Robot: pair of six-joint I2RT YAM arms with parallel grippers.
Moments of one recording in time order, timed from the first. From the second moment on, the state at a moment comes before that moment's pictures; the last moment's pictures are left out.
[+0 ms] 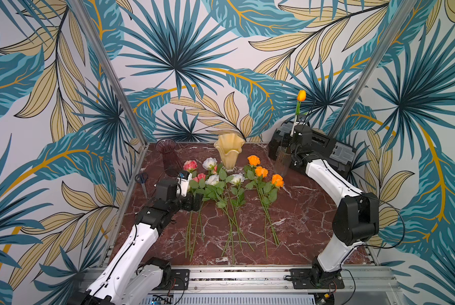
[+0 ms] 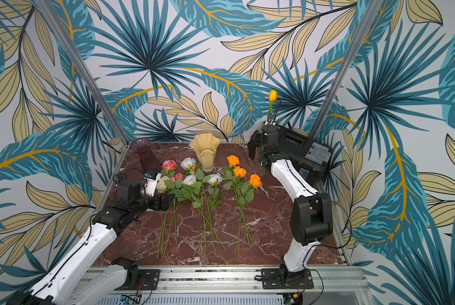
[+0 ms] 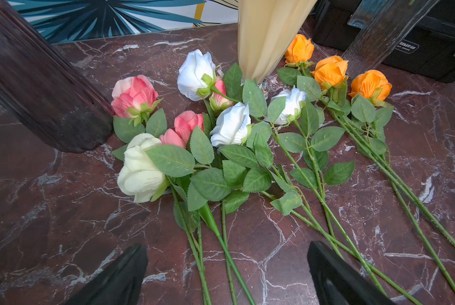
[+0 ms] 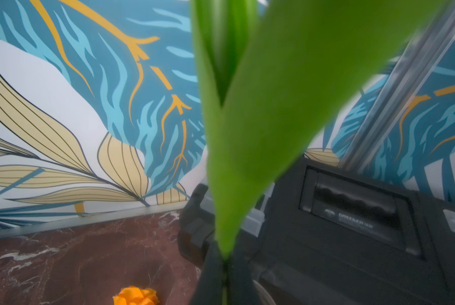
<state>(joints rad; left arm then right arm) -0.23 0.92 0.71 -0.44 0.17 -0.05 0.18 1.75 1.46 0.01 0.36 0.14</state>
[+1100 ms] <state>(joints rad) -0.24 0.90 0.71 -0.44 0.14 -0.06 0.18 1.50 1.31 -0.12 0.29 0.18</state>
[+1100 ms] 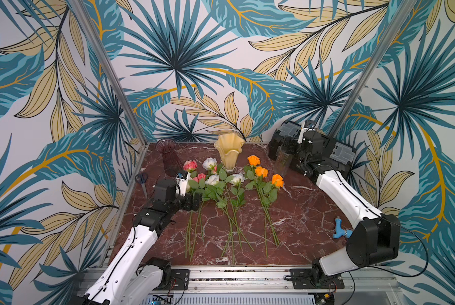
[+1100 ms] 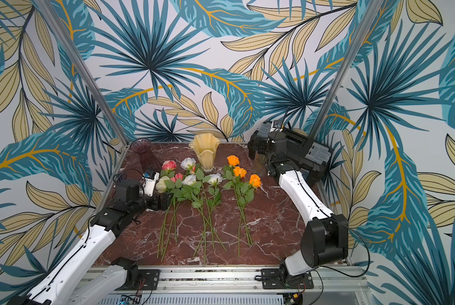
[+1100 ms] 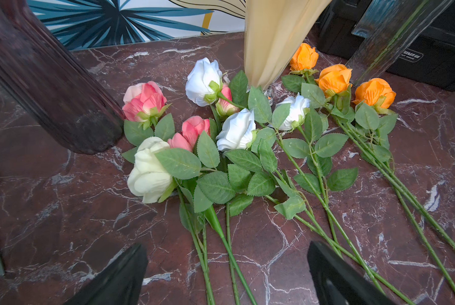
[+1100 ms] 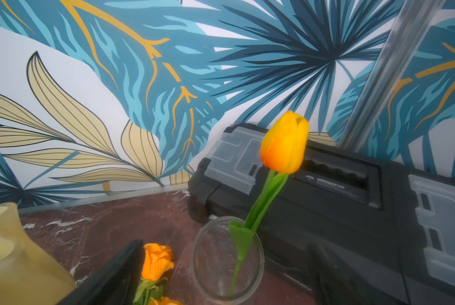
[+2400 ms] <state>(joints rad) -0.24 0.91 0.71 -0.46 0.09 -0.11 0.41 1.34 1.01 -0.74 -0.07 0.38</state>
